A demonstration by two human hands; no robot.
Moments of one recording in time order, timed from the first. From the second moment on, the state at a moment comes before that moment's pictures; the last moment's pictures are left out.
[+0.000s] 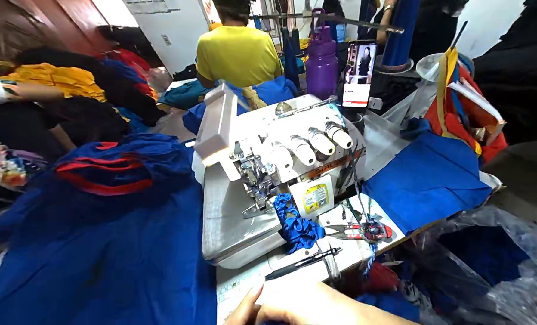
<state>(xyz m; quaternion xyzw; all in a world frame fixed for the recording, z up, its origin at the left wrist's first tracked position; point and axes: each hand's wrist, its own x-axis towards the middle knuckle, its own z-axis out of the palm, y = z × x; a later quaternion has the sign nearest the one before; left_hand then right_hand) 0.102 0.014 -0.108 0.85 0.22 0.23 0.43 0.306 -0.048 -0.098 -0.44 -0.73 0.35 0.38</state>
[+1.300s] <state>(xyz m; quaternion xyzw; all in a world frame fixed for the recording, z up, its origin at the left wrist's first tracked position) 0.121 0.035 -0.121 0.75 0.28 0.40 0.45 0.301 -0.045 -0.127 -0.45 -0.48 0.49 0.58</state>
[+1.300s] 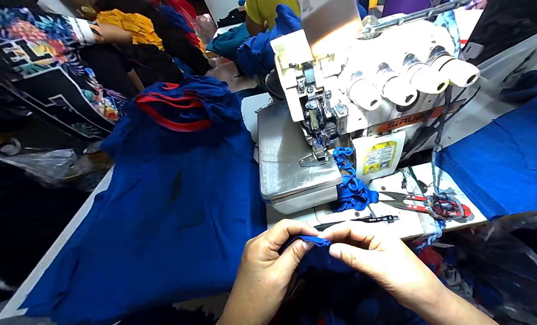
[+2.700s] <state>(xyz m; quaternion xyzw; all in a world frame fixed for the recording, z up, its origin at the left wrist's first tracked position) 0.084 0.053 -0.102 0.80 0.17 0.40 0.41 0.314 -0.090 -0.189 -0.43 -0.63 0.31 0.57</state>
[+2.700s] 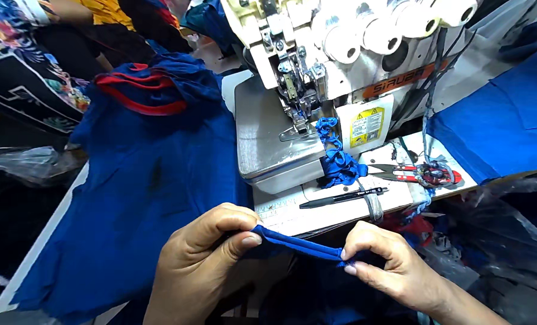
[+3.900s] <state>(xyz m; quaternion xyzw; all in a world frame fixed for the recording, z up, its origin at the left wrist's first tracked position) 0.137 0.117 -0.076 0.83 0.15 0.46 0.27 0.295 -0.069 -0.130 -0.53 -0.51 0.33 0.59</state>
